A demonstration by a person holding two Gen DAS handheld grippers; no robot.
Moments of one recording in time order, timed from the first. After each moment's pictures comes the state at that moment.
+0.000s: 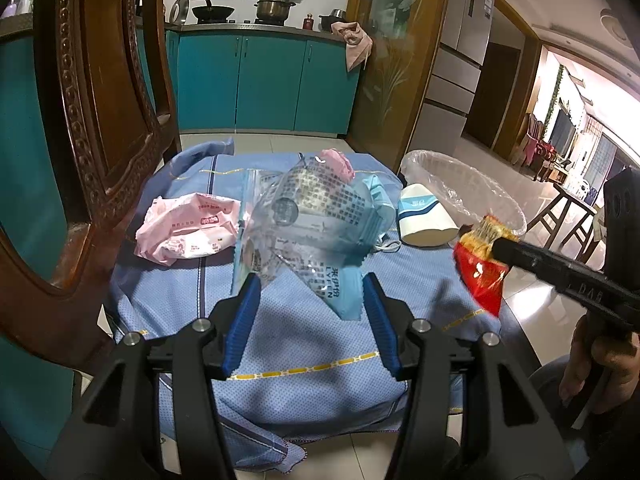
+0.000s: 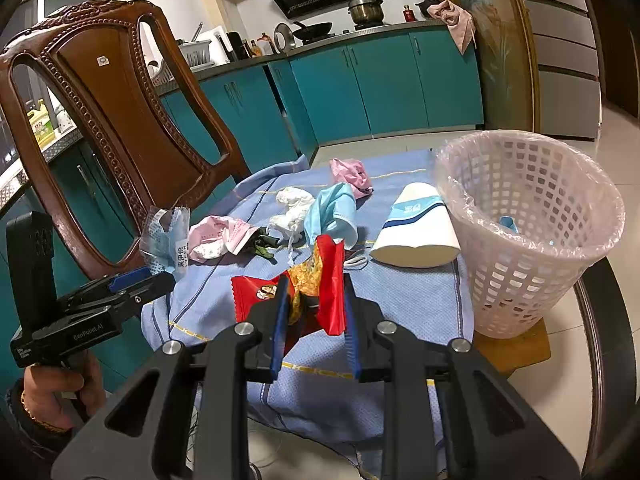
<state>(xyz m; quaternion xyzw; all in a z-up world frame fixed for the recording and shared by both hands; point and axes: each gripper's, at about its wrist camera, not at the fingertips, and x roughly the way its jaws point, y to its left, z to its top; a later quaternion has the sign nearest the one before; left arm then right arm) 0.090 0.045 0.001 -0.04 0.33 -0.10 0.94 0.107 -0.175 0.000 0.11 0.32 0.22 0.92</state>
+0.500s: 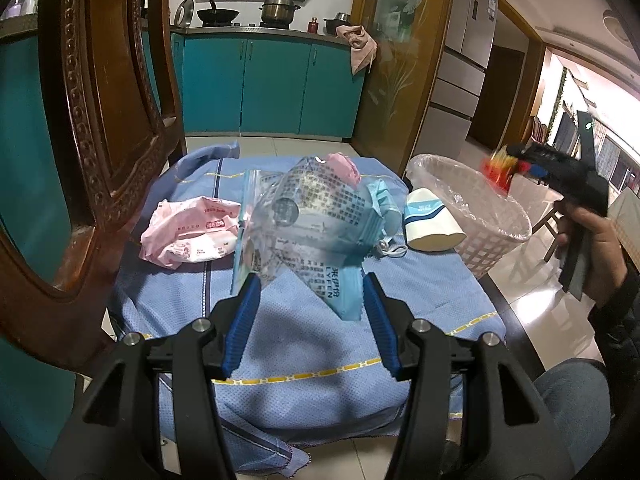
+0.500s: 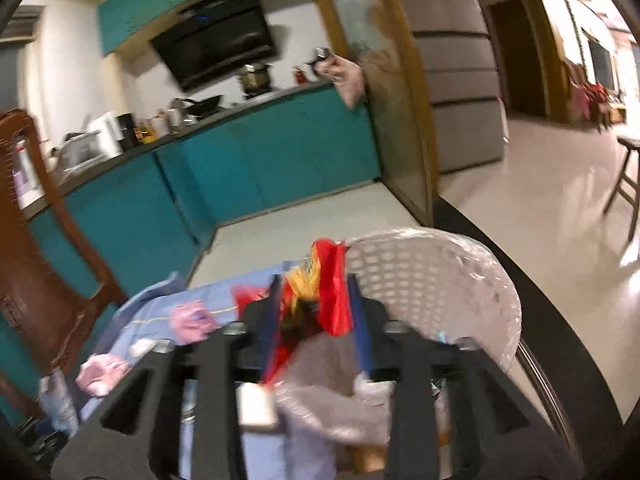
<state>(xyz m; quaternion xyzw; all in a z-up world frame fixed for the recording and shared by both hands) 0.091 0.048 0.000 -0.04 0.33 -0.09 0.94 0.219 -0.304 0.018 0.16 0.26 0.01 0.95</state>
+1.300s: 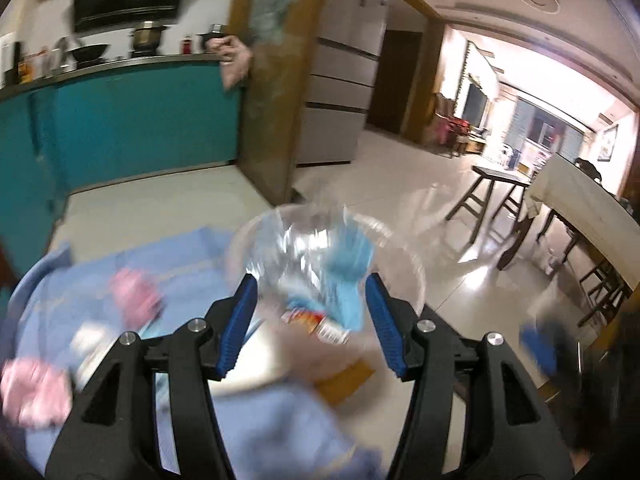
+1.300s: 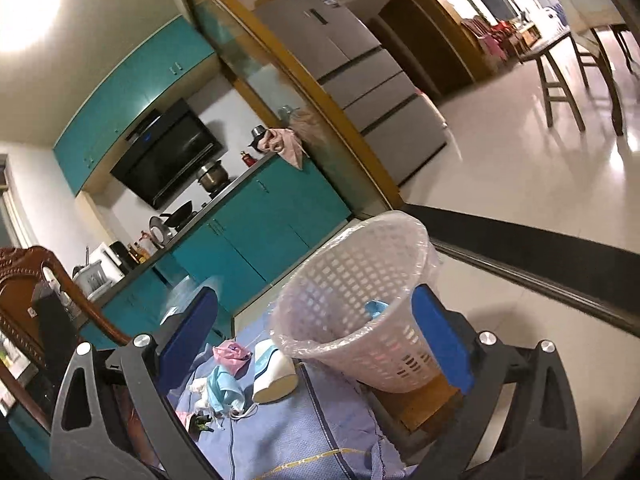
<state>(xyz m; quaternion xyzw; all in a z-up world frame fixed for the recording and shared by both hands) 0.221 -0.166 0.076 0.00 0.29 -0.28 0.91 0.038 -0.334 0.005 0.35 0.12 -0.05 0.93</state>
